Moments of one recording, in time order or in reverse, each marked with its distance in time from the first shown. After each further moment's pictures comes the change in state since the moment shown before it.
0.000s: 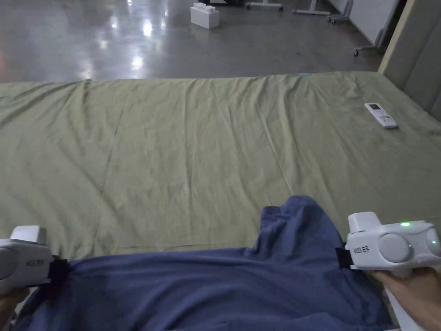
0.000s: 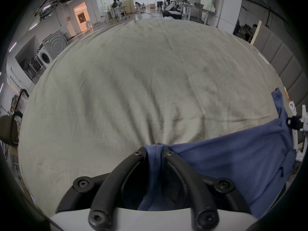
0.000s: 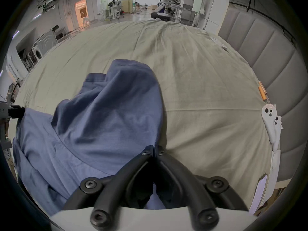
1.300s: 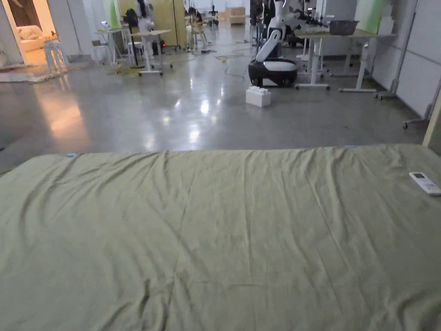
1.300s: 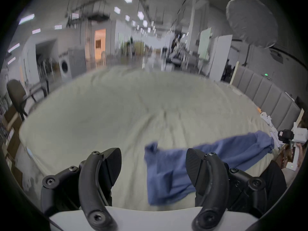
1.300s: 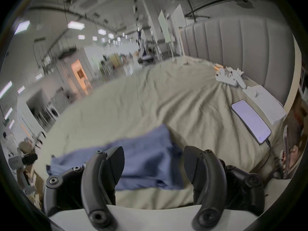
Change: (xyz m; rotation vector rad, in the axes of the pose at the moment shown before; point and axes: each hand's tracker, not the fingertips) left arm -0.051 -0.243 0.217 0.589 -0.014 0.066; right arm 0.008 -0.229 0.197 0.523 0.151 -0.401
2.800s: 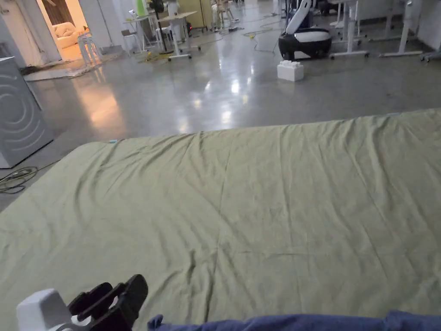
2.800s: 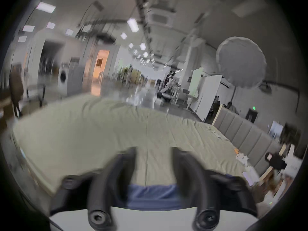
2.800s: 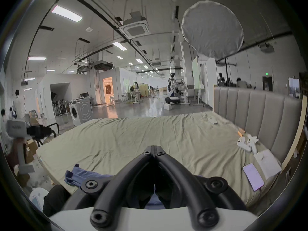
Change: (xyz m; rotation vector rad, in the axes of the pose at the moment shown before) left arm 0.005 0.059 0.035 0.113 -0.136 0.317; right arm -0.138 0.026 0.085 0.247 0.147 0.289
